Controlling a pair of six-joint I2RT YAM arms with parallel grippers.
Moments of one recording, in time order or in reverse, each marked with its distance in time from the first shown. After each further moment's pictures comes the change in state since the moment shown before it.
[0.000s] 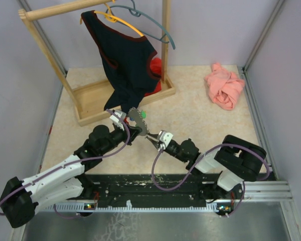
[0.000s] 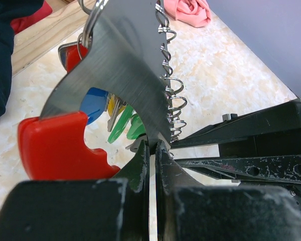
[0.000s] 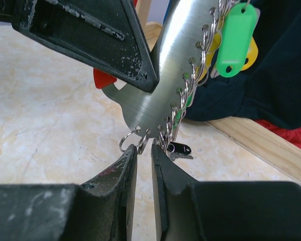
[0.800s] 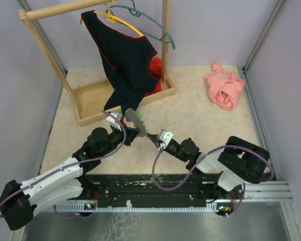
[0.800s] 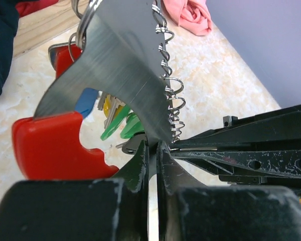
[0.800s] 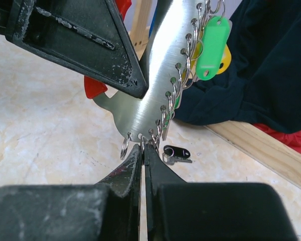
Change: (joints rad) left arm 0.000 -0.037 -0.033 -0.005 -0.042 -0.089; right arm 0.000 -0.021 0.011 -0.018 0.003 0.005
